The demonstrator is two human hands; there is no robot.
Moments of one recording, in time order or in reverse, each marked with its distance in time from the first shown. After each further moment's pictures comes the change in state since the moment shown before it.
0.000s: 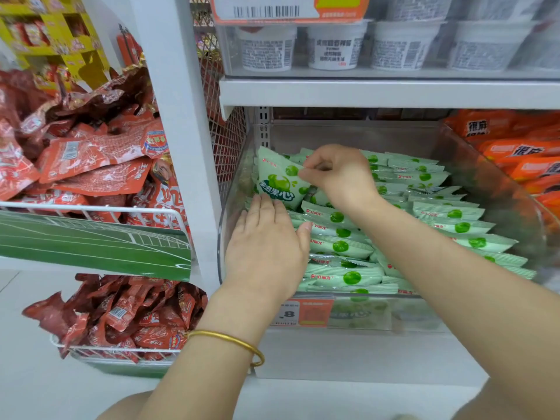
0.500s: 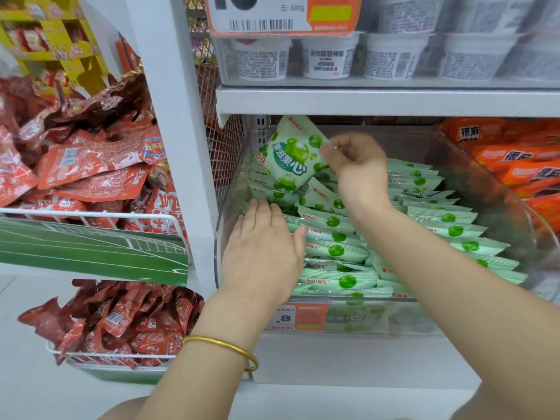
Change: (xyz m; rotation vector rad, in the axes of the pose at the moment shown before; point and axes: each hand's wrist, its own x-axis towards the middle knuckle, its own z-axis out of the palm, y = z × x) left_hand 0.001 -0.002 0.003 -0.051 0.050 0.022; right_hand -0.008 -0.007 -0.010 0.467 0.305 0.054
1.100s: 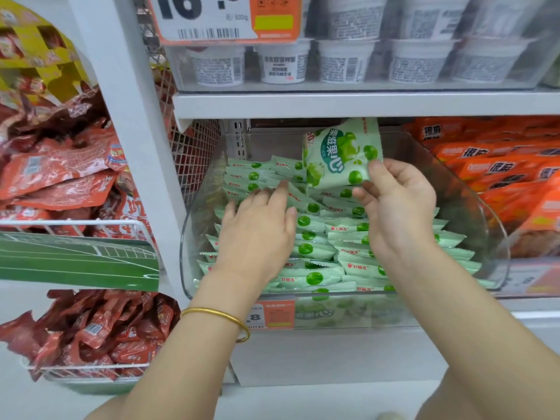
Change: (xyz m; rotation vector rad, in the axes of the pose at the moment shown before) left_hand 0.021 0.025 -0.004 -0.083 0.140 0.110; right_hand -0.032 -0.007 -0.067 0.443 0.268 0.234
